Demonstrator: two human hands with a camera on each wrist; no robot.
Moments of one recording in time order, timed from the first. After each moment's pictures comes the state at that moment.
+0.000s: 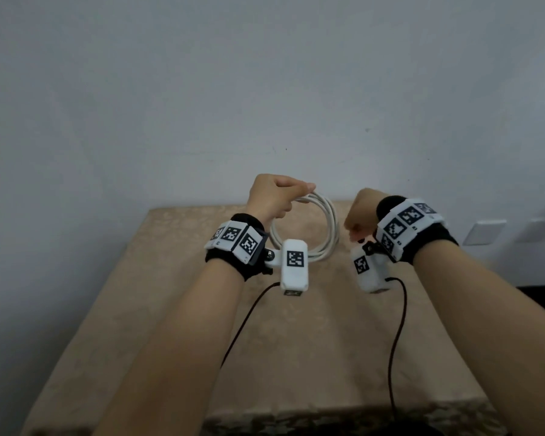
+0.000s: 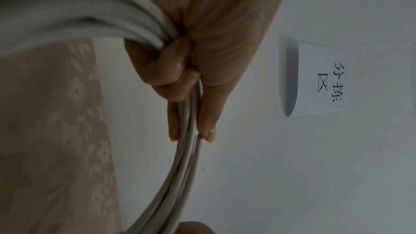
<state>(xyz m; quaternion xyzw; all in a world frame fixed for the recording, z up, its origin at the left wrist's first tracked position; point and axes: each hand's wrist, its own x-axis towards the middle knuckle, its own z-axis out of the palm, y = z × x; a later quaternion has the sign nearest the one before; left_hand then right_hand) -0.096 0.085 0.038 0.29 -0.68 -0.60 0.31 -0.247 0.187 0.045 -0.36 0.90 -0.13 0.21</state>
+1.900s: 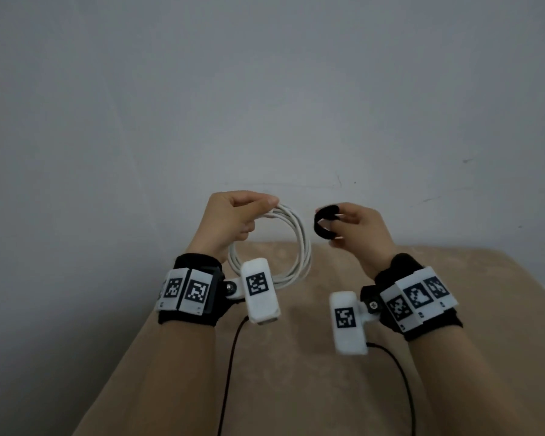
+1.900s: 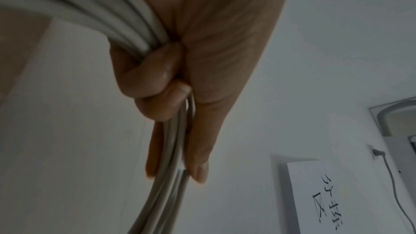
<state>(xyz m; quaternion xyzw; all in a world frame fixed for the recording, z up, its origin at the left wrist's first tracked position) -0.004 -0.021 0.042 0.29 -0.65 -0.55 0.43 -0.184 0.077 0.015 -0.40 0.59 -0.63 0.29</state>
